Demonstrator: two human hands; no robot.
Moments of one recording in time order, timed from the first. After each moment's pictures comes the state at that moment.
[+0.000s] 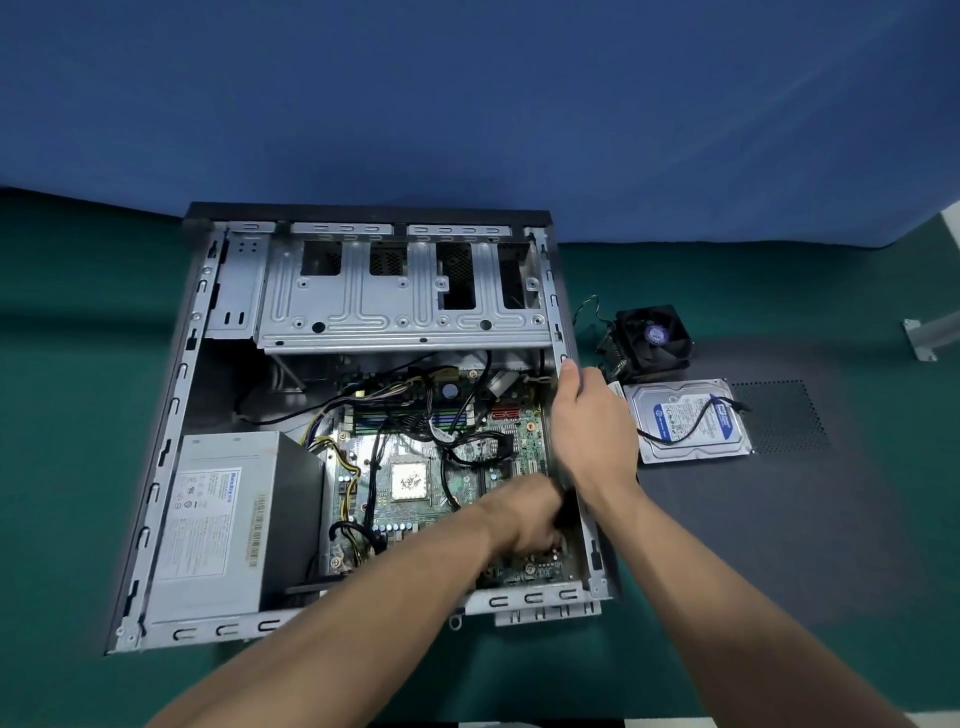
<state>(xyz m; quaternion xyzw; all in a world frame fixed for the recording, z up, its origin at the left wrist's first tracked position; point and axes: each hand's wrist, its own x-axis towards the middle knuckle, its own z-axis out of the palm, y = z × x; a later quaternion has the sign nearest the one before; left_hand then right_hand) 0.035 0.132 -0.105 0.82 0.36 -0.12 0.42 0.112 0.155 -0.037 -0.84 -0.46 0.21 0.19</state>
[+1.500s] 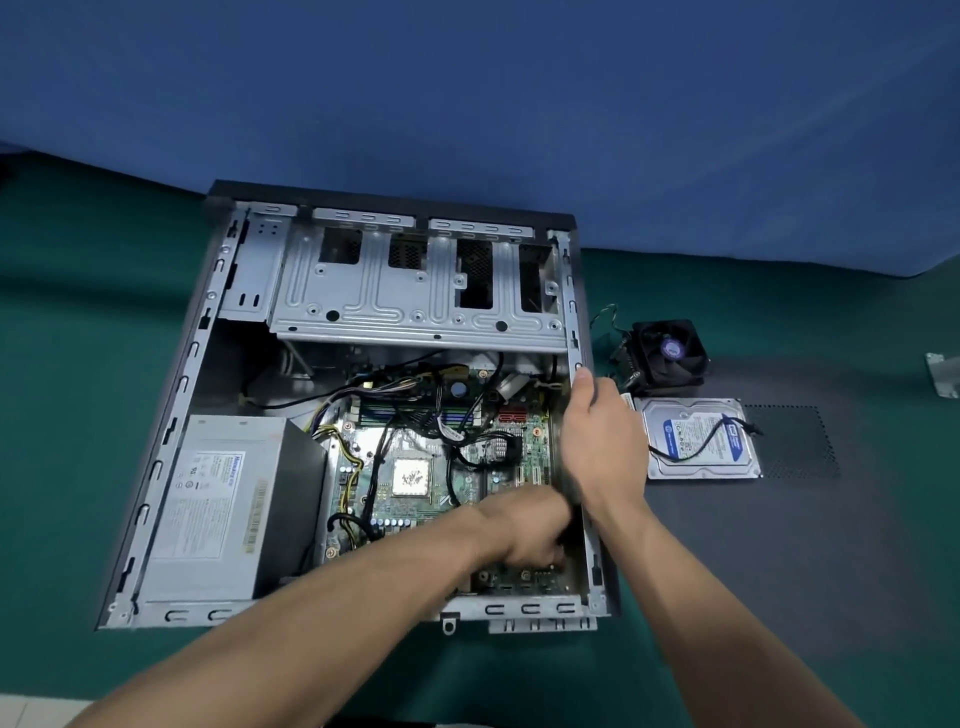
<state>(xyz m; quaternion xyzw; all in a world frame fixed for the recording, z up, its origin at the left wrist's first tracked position) 0.030 0.132 -0.091 0.83 0.33 -0.14 0.42 0.112 0.155 -0.040 -0.85 -0.46 0.21 0.19</state>
